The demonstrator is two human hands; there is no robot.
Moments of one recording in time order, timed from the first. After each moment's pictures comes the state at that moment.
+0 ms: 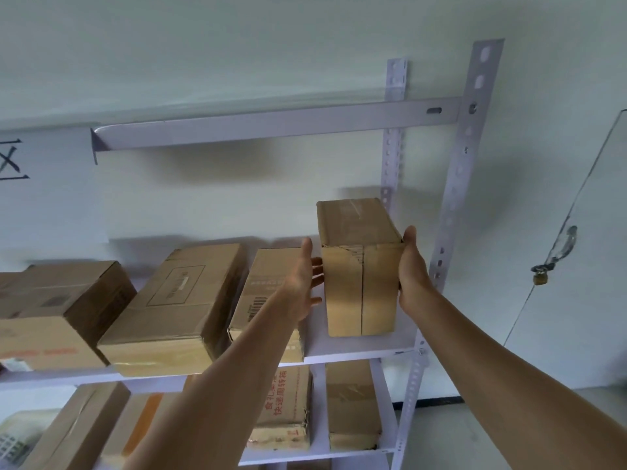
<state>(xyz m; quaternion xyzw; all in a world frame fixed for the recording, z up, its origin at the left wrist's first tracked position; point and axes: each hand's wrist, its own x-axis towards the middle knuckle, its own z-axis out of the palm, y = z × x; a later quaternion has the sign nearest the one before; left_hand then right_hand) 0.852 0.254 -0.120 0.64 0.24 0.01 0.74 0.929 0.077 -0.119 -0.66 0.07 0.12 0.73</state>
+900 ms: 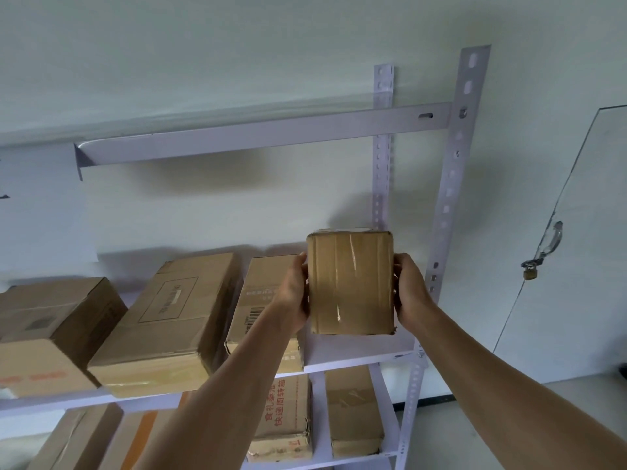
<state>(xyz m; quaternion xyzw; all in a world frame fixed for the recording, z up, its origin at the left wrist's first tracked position) 0.852 0.262 -0.123 0.58 0.23 0.02 0.78 0.907 0.070 -0.137 -0.61 0.05 0.13 0.78</state>
